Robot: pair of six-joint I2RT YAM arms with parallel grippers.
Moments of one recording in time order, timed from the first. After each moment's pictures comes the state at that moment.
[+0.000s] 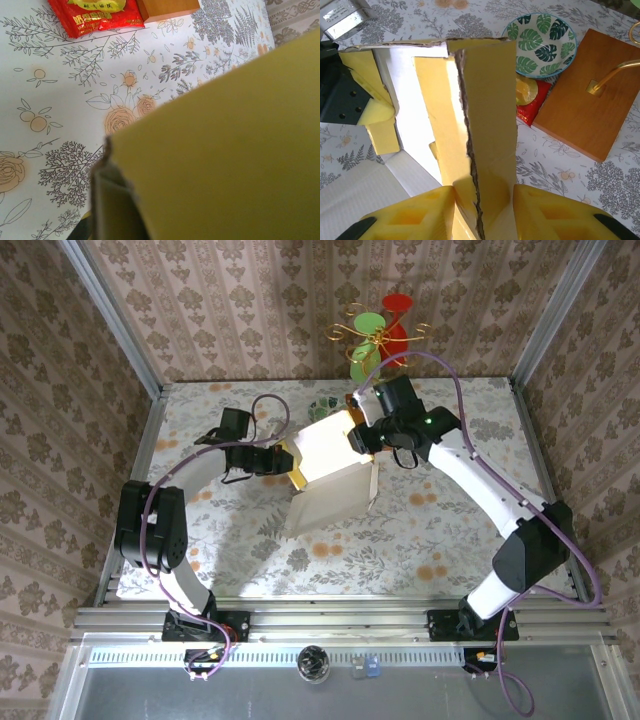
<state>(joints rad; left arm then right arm) -0.29 1.70 1.15 -0.45 0.80 -0.17 0.49 1.61 1.56 -0.76 -0.10 -0.02</state>
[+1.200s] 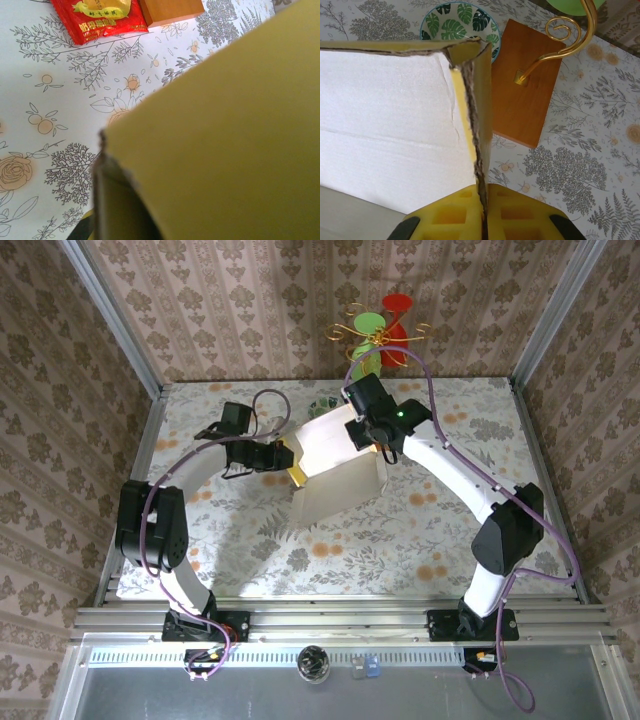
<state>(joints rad) -0.30 1.71 1.22 -0.52 0.75 -0.17 0.57 1.76 1.73 -0.87 0.31 0.05</state>
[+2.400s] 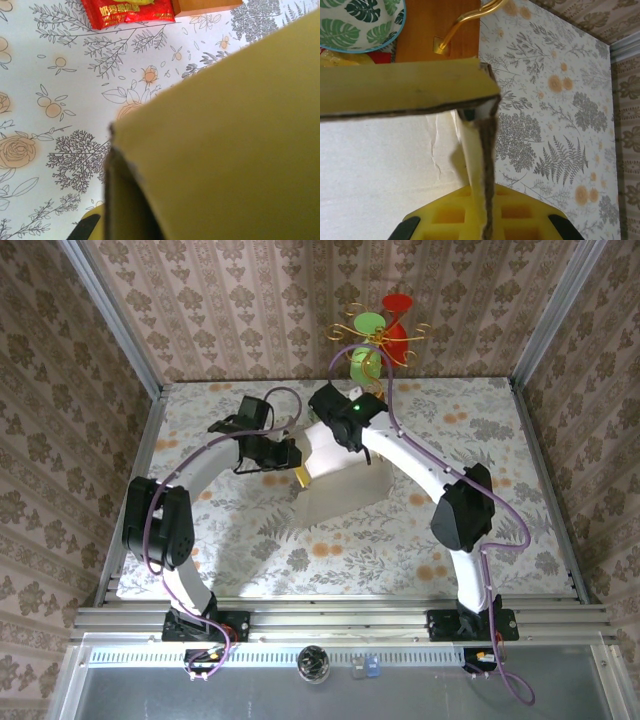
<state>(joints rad) -0.39 1.74 1.33 -0.65 0.55 -0.30 0.66 2.05 2.03 -1.22 0.74 0.35</state>
